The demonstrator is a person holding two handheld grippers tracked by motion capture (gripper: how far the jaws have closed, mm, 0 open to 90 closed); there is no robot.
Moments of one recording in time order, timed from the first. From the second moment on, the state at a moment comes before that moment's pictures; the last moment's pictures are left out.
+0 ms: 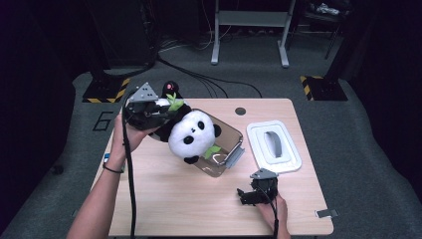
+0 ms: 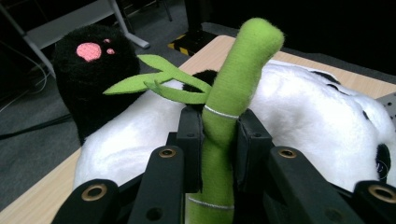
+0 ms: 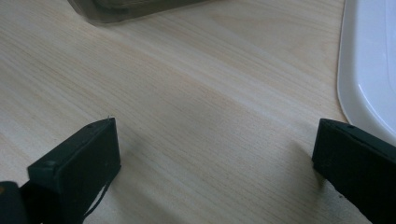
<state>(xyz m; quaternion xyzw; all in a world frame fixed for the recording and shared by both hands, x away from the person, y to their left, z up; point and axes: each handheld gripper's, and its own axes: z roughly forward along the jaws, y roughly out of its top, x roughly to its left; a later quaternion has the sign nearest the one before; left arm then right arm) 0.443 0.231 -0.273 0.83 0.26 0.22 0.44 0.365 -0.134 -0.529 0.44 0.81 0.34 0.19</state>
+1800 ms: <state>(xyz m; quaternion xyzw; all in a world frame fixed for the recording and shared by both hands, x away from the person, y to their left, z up) 0.518 0.173 -0.359 0.83 0.33 0.11 0.43 0.365 -0.134 -0.530 0.44 0.81 0.34 0.19</state>
